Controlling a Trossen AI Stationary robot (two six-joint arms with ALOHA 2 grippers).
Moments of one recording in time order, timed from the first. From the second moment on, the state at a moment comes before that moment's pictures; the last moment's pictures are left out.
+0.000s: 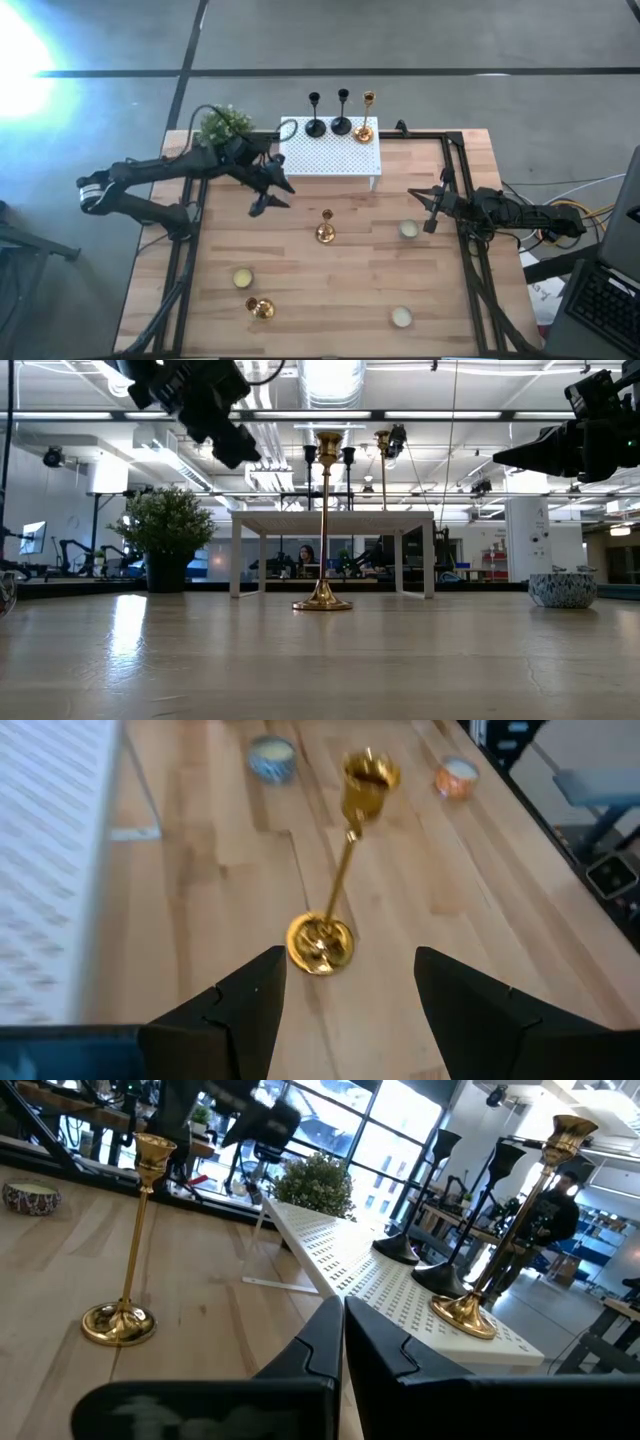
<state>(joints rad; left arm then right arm) 0.37 1.20 0.92 -0.43 0.55 0.31 -0.01 0.02 0.05 -0.03 0.34 -0.34</state>
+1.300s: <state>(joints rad) 0.20 1.64 0.86 0.28 0.54 0.18 -0.01 0.02 0.05 -0.03 0.34 -0.34</state>
